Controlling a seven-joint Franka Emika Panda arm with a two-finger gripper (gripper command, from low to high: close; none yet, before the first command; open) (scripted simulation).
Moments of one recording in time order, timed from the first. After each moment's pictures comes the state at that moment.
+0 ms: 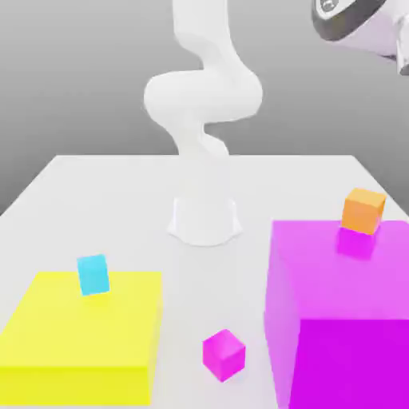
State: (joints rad) arm 0.36 -0.07 0.22 -2.34 -0.22 2.67 0.07
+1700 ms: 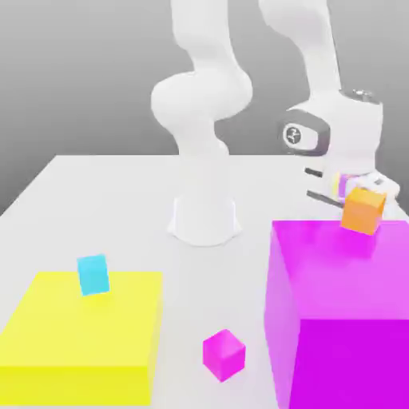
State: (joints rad) arm 0.85 -0.12 0.15 -2.92 0.21 2.85 -0.65
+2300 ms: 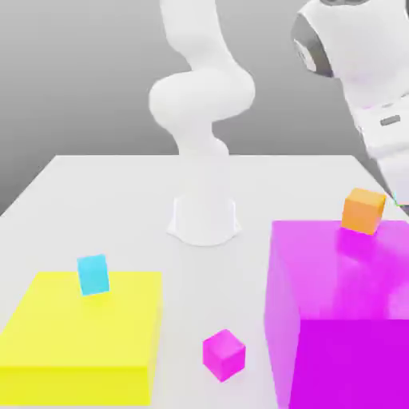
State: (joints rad) arm 0.60 -0.26 -0.24 -2.48 0.61 2.19 -0.29
